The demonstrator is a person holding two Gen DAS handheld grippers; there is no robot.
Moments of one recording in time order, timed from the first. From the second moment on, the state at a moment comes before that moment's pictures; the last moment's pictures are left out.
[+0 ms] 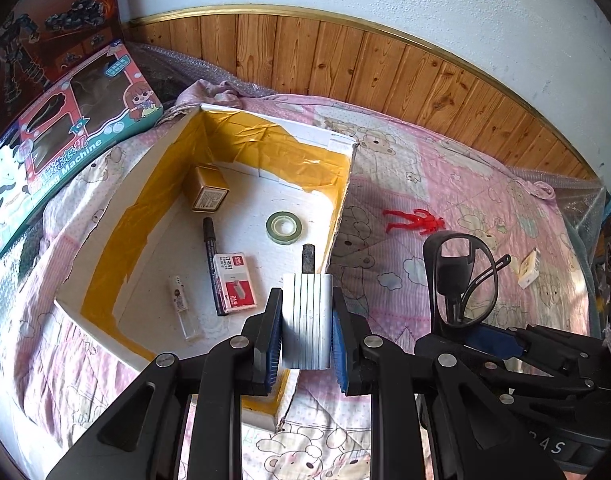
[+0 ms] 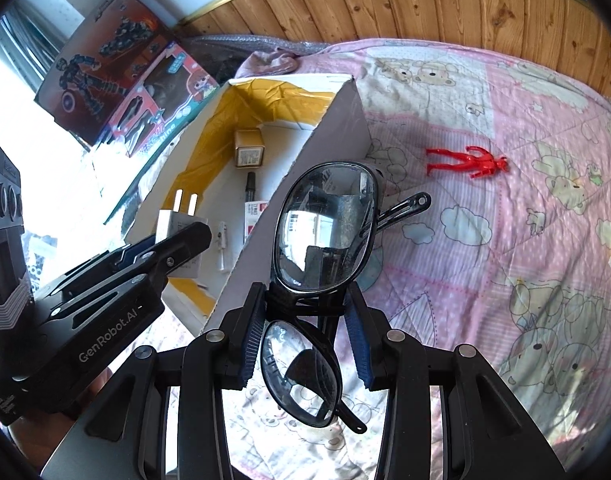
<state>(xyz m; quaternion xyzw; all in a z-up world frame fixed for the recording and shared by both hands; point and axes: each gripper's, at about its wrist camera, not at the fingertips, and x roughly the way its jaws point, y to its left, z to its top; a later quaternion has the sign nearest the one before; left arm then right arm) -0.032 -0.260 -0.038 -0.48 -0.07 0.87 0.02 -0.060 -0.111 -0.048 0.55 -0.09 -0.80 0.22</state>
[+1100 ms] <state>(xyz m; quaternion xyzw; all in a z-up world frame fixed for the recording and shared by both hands) -0.079 -0.304 -0.056 -0.50 -0.16 0.85 0.00 -0.128 -0.164 -0.041 0.54 -0.05 -0.80 0.26</state>
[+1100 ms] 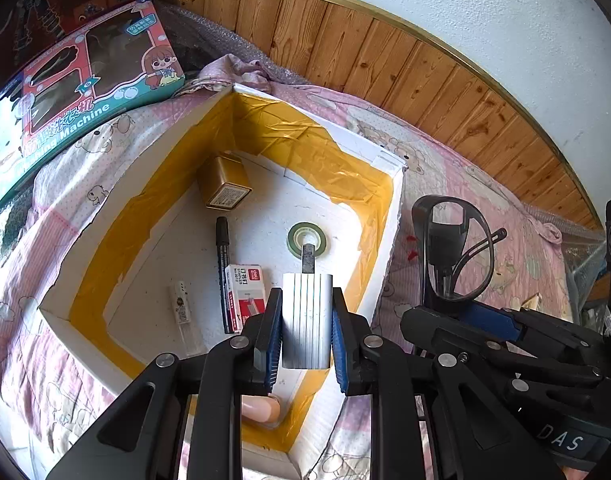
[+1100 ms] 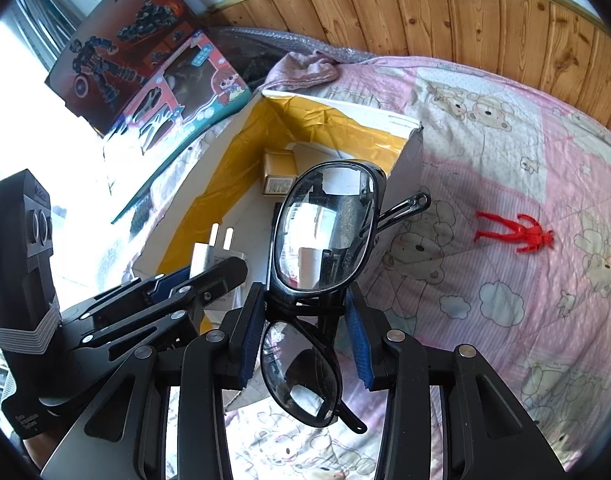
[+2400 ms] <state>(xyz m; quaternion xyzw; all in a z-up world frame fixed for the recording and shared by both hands) -0.132 -0.327 -0.156 -0.60 -0.28 0.75 0.00 -0.261 -0.260 -0.107 0.58 0.05 -0.74 0.33</state>
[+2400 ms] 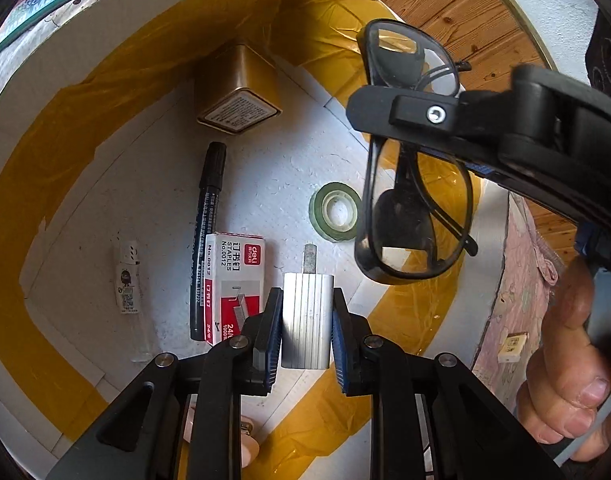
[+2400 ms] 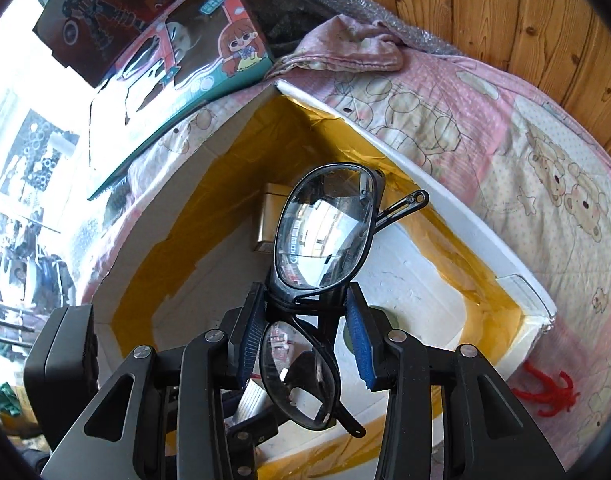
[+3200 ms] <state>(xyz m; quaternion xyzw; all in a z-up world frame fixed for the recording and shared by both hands) -0.098 -0.319 -0.104 -0.58 -0.20 0.79 -0.01 -0.181 -0.162 -0.075 0.57 -0.10 -0.75 0.32</state>
